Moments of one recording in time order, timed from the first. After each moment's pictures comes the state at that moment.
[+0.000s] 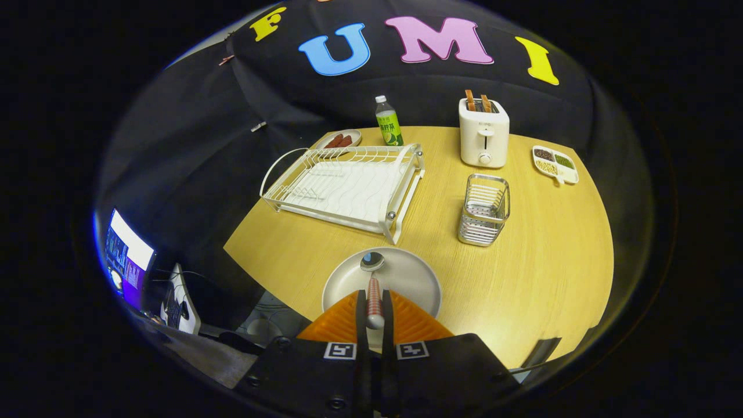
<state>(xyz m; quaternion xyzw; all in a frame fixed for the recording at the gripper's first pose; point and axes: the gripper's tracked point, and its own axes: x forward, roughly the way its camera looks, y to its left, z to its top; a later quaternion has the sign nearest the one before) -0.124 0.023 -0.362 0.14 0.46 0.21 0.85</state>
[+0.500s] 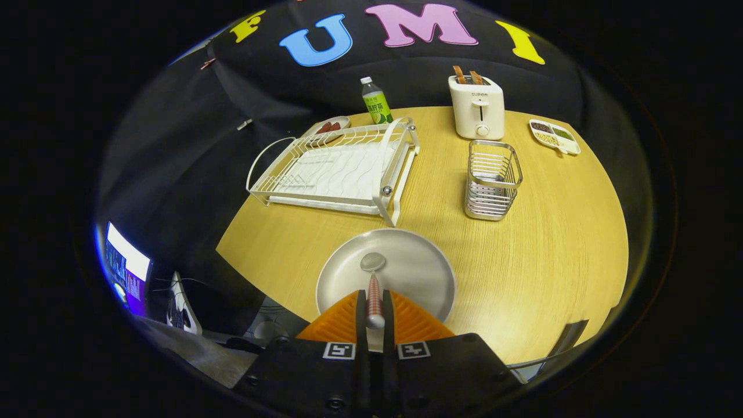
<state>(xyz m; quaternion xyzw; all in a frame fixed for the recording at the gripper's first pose) -0.132 0.029 -0.403 0.16 0.48 0.18 0.84</state>
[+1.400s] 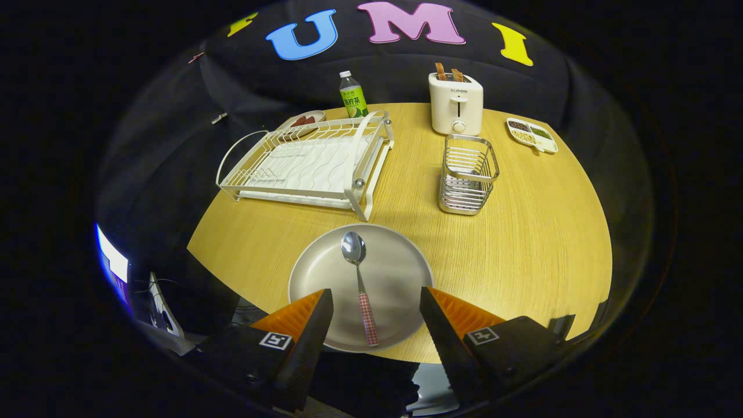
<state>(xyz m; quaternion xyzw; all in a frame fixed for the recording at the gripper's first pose) -0.130 0.014 -0.409 0.11 0.50 0.12 0.85</state>
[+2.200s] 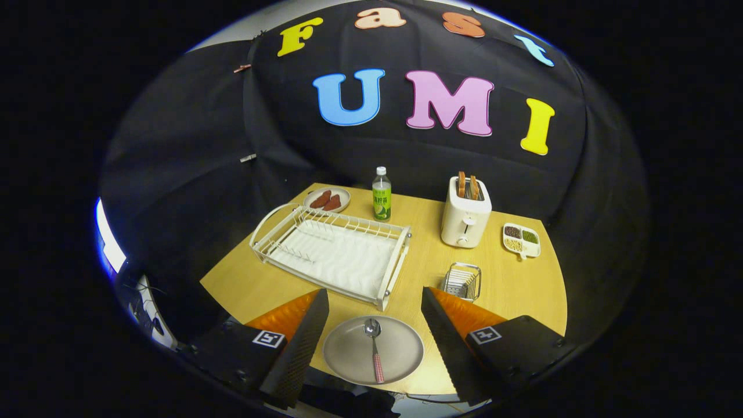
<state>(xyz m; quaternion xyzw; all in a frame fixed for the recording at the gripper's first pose) -0.053 0.041 -0.223 0.06 0.32 0.13 0.94</state>
